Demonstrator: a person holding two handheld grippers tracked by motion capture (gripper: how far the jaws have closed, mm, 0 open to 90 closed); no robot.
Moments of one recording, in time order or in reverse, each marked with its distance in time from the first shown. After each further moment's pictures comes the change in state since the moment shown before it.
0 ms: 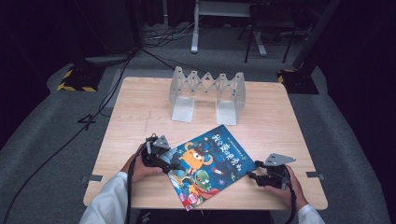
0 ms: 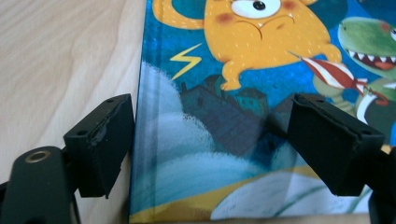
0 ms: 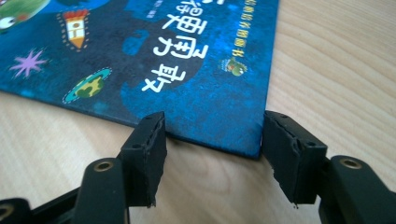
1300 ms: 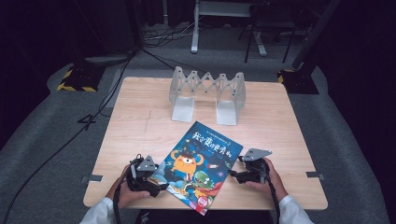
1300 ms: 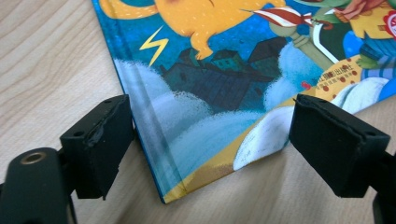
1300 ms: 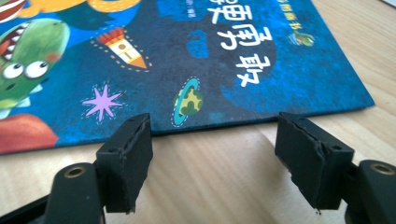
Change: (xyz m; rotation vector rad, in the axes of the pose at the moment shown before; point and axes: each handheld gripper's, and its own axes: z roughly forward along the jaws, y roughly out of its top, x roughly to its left) left arm -0.049 -0.052 -0.031 -0.034 0.022 -0.024; right arm 0.028 0.039 0.041 0.029 0.050 -0.051
